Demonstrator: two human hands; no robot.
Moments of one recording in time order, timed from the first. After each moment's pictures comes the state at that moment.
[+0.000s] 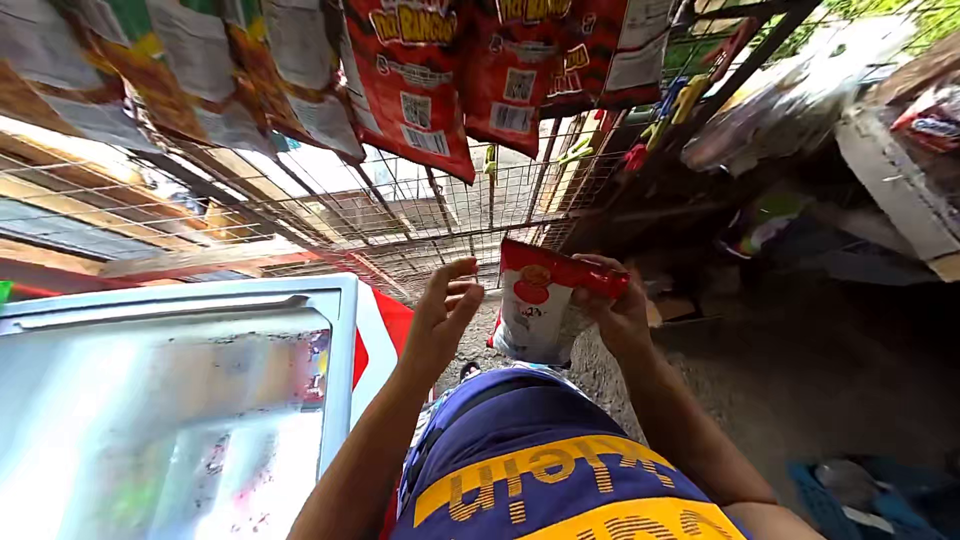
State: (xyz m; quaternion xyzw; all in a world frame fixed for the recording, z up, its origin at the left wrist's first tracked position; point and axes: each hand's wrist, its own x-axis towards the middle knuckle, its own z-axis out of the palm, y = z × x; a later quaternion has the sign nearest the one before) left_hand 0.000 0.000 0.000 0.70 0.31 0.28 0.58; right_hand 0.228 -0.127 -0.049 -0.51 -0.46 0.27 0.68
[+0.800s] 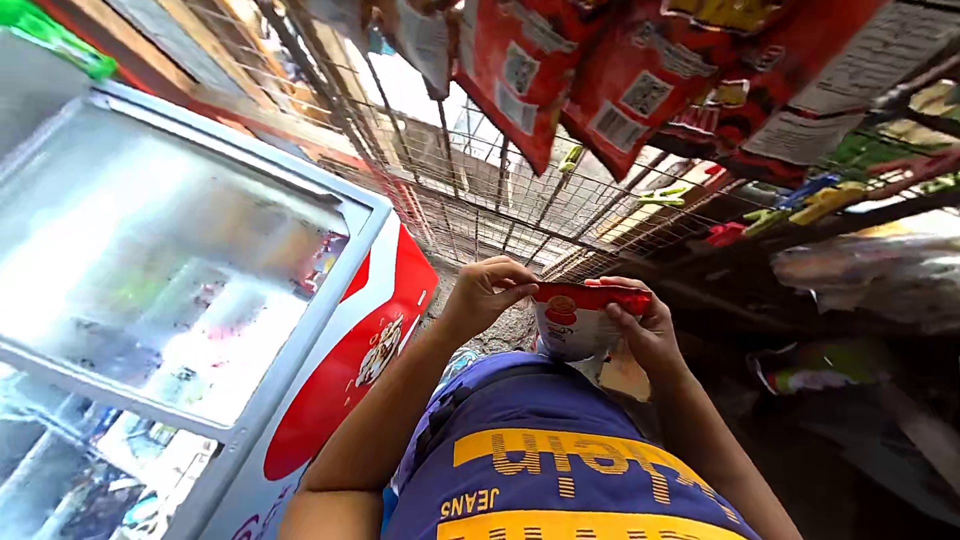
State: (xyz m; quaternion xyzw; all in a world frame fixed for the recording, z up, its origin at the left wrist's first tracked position) left_hand 0.058 -0.004 -0.052 0.68 0.30 0.42 0.52; right_hand 0.332 -0.075 -0.077 -0.42 -0.57 0.47 0.53
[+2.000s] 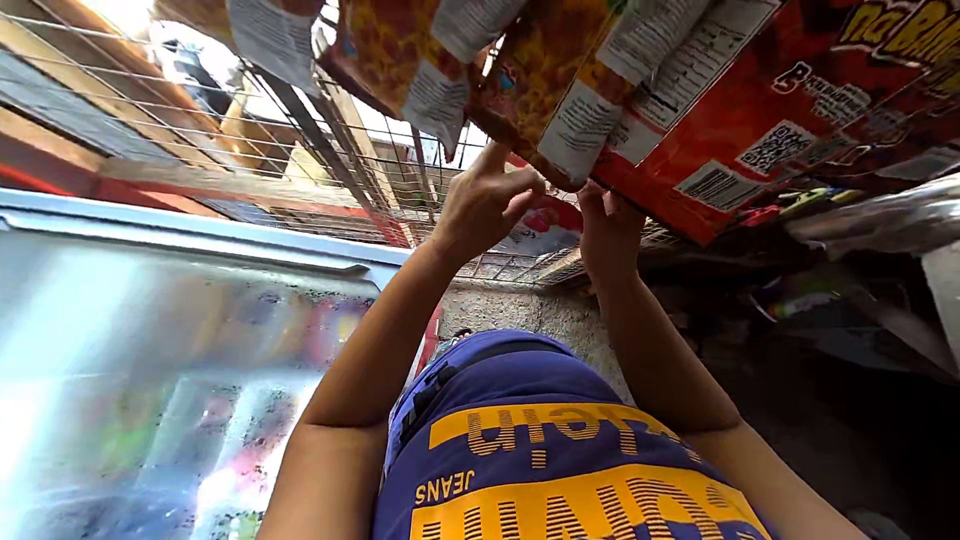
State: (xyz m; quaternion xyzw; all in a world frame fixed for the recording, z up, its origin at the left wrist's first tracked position) left_hand -0.034 0.206 -0.004 0.87 0.19 0.40 0.21; right_hand 0.110 0.104 0.005 -0.59 -0.49 0.12 0.63
